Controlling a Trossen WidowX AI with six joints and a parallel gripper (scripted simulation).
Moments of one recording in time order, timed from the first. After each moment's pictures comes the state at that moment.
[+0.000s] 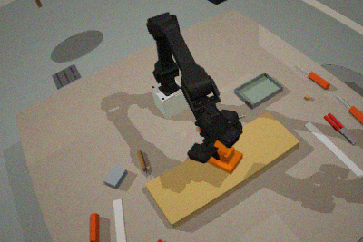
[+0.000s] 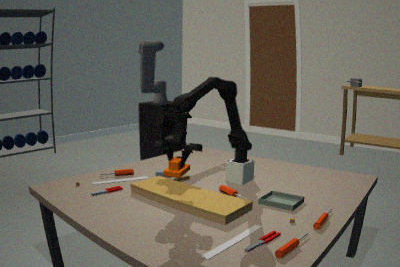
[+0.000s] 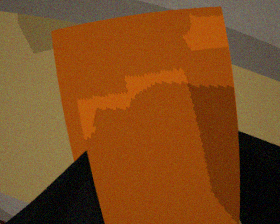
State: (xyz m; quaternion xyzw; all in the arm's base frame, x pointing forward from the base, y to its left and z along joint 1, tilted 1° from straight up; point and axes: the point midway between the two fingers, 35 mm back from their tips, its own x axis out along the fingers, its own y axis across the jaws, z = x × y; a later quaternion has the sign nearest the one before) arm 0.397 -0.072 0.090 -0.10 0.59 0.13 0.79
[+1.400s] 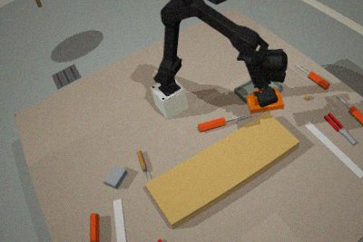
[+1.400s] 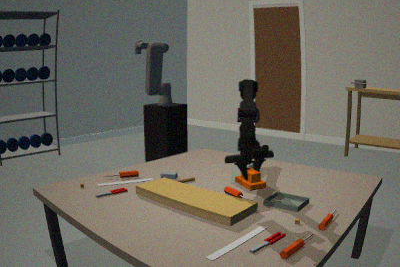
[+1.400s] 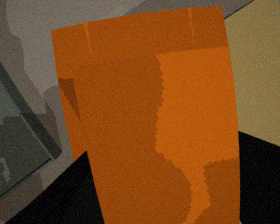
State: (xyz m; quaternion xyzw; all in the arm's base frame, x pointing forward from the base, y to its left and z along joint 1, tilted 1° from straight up) arm 0.320 0.198 0.075 -0.30 0.52 0.39 0.70
